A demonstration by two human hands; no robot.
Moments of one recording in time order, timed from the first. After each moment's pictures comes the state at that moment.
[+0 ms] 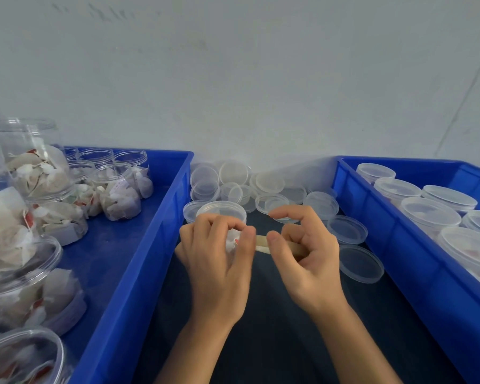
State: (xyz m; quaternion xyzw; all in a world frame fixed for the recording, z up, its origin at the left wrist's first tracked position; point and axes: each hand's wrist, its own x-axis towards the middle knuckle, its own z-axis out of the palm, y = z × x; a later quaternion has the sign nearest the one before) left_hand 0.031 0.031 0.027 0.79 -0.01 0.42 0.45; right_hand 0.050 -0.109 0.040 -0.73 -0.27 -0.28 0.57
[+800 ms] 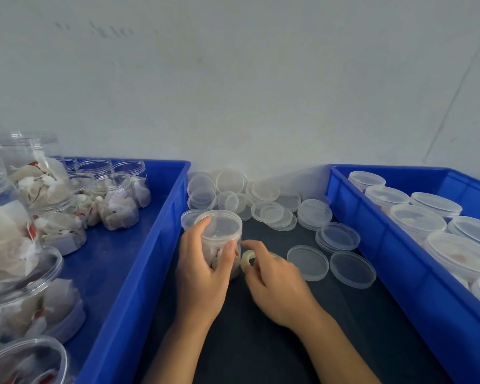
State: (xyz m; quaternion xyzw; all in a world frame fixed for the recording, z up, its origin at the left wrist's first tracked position) left_hand 0.057 0.062 -0.010 0.77 -0.02 0.37 0.51; right_hand 0.072 -0.101 0.000 -0.93 -0.24 -0.11 0.28
